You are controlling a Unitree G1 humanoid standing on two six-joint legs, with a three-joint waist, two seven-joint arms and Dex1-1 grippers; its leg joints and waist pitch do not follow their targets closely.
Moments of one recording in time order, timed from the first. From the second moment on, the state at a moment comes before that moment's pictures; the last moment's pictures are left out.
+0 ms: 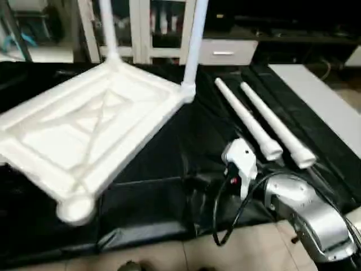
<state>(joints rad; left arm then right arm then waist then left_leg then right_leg) -0.06 1.02 0.20 0.47 -0.29 0.32 -1.11 -0.19 -0.41 0.24 -0.29 0.27 0.54 0.70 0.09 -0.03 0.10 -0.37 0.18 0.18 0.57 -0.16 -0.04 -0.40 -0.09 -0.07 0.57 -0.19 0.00</state>
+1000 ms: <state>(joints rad) -0.35 0.49 -0.15 0.15 -0.13 0.41 -0.68 -0.14 -0.40 0.23 -0.31 0.28 0.56 0.68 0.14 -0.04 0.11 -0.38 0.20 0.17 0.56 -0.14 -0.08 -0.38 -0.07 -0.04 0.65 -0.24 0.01</state>
